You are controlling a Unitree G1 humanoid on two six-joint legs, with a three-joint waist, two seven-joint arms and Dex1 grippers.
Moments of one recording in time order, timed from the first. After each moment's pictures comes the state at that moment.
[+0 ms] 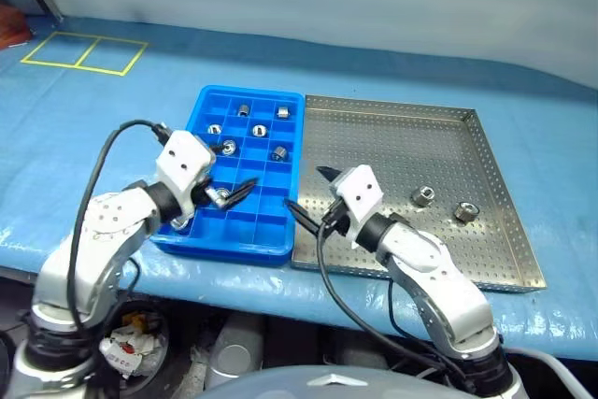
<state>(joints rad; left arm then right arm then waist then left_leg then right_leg) -0.19 0.53 0.04 -0.63 -0.36 0.74 -0.54 -0.04 -0.26 0.25 -0.66 0.14 0.67 0.36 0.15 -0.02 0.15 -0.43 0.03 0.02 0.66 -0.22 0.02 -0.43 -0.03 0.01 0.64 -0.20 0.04</state>
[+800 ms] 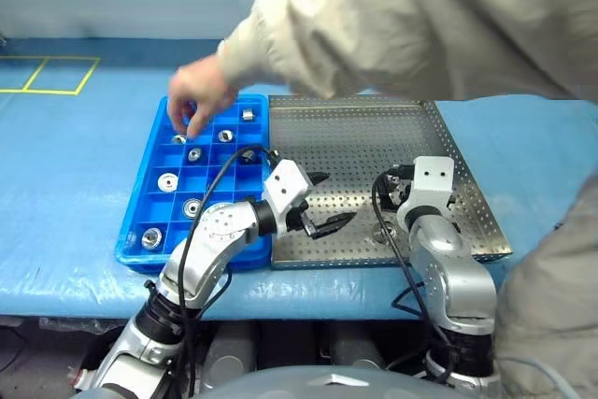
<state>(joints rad) -0.25 0.27 -0.38 -0.33 -0.28 0.49 -0.63 -0.11 -0.03 -0.10 -0.44 0.00 0.86 -0.12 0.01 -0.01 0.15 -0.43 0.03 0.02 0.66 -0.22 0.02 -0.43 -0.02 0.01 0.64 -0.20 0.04</state>
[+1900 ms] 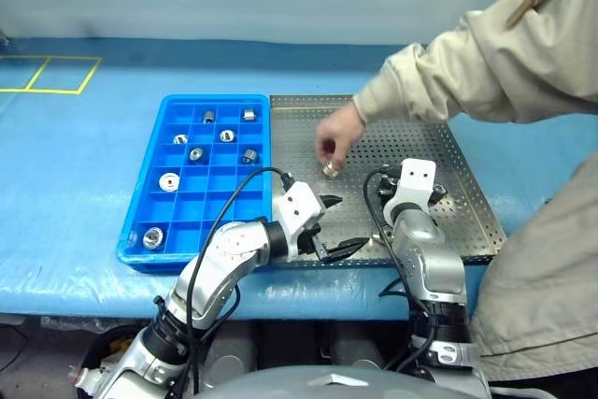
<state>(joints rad) -0.19 0.25 -0.45 -0.36 -0.29 0.51 -0.62 -0.16 -0.02 -0.11 -0.16 0.03 0.67 -0.11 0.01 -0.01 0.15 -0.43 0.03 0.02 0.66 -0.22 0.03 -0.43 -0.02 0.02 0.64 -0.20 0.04</state>
